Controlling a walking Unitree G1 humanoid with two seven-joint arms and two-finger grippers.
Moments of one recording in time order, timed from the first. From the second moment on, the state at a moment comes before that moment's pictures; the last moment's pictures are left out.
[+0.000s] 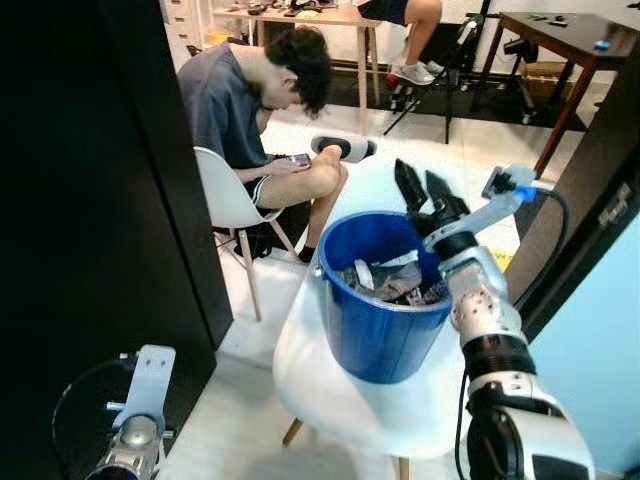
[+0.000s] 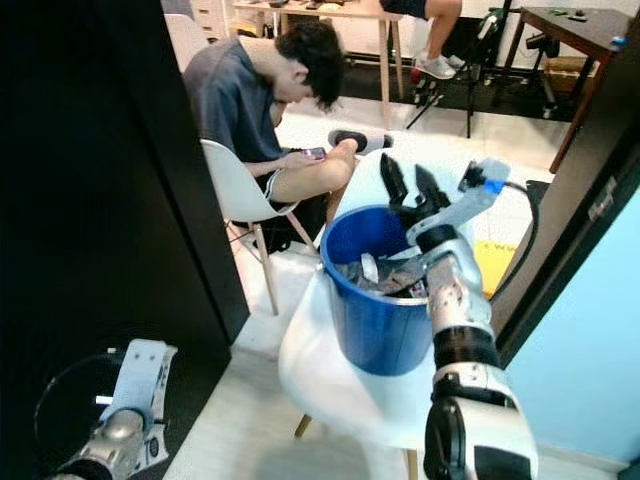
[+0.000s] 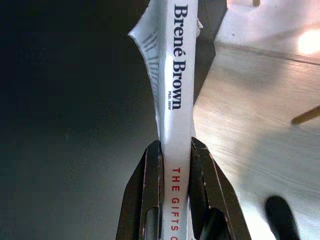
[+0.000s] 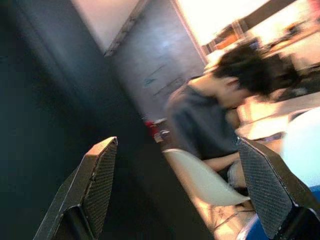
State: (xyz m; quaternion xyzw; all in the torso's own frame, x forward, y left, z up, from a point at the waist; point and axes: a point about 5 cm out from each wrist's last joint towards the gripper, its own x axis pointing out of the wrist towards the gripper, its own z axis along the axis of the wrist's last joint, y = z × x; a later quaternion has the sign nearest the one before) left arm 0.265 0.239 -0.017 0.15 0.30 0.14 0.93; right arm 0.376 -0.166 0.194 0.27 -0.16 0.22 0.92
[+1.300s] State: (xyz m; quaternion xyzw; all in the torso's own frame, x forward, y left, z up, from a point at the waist) left arm 0.357 0.145 0.192 -0.17 -0.20 -0.24 0.93; right arm 0.354 -0.120 0.177 0.43 -0.13 0.31 0.84
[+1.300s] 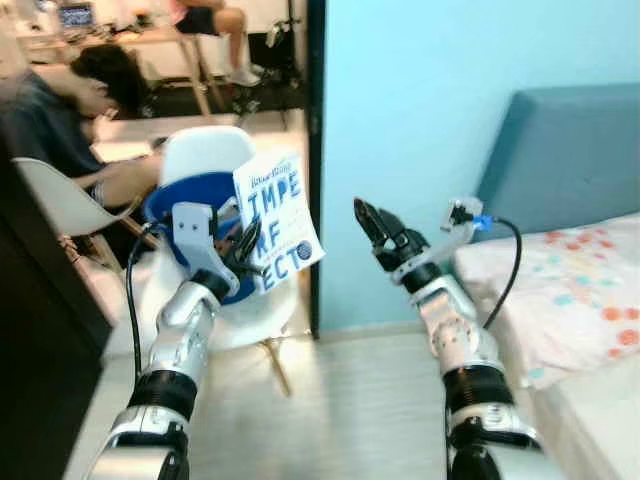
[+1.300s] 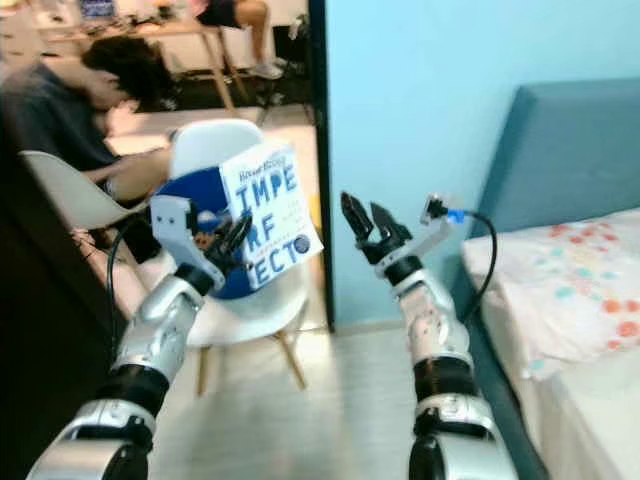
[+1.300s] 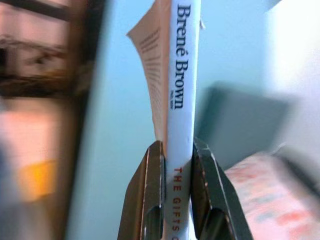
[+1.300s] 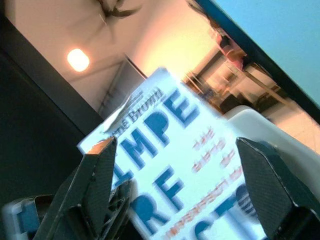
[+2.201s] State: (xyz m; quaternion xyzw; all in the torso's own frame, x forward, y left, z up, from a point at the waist) left arm 0.323 0.134 0.291 -0.30 -0.38 -0.35 0.80; right arm 0.329 -0.104 0.203 0.51 -0.15 0.42 0.74
